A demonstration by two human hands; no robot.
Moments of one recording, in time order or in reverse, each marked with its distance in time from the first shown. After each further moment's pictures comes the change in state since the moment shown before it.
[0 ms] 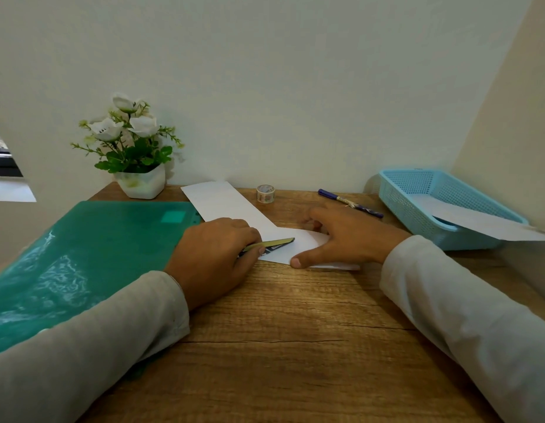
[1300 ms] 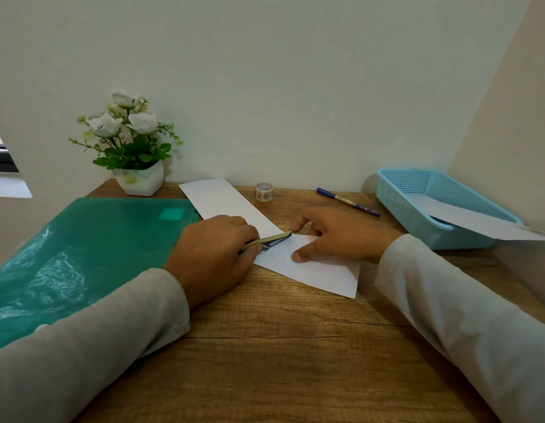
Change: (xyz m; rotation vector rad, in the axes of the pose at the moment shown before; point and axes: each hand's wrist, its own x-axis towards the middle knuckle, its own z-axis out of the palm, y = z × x) left_hand 0.000 0.005 -0.003 0.023 -0.006 -0.025; right_hand 0.001 -0.010 0.000 0.269 -0.033 0.062
